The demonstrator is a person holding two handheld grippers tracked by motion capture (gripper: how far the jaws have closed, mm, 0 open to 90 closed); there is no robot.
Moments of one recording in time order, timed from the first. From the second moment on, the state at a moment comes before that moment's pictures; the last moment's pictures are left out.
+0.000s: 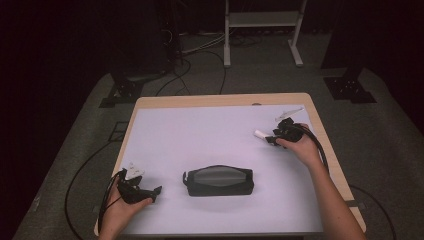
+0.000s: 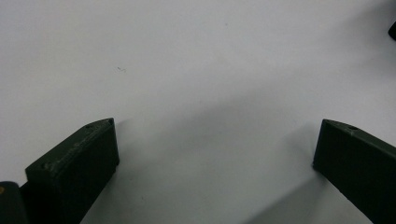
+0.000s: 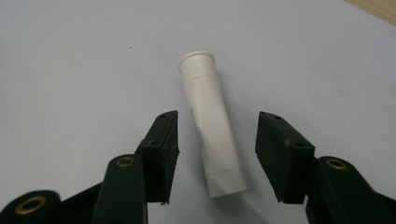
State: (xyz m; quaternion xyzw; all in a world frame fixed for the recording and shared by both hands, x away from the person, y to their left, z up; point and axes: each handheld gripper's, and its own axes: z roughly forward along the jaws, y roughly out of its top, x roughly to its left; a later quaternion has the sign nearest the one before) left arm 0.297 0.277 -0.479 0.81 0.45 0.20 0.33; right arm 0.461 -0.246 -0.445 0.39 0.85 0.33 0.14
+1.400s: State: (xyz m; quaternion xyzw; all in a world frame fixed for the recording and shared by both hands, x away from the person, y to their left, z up) left arm 0.297 0.277 -0.479 0.81 0.45 0.20 0.33; right arm 0.468 -0.240 -0.459 0.37 0.87 0.31 0.11
